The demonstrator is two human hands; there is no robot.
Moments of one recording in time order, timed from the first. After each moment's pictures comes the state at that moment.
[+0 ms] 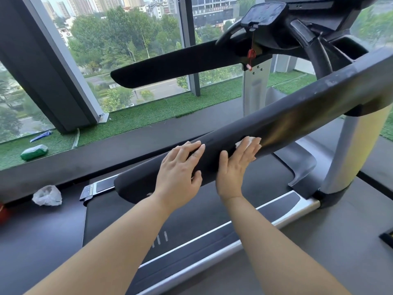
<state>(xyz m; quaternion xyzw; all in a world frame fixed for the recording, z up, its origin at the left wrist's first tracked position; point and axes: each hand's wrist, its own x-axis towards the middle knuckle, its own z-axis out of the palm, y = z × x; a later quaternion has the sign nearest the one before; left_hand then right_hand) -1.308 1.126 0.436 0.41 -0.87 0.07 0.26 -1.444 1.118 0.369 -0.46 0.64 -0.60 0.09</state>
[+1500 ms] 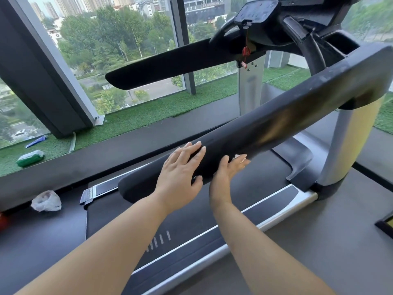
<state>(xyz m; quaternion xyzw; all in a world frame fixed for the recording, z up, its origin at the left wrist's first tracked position) -1.299 1.130 0.447 0.41 -0.90 -0.01 0.18 -1.403 1.140 0.391 -0.23 0.54 -0.72 0.36</state>
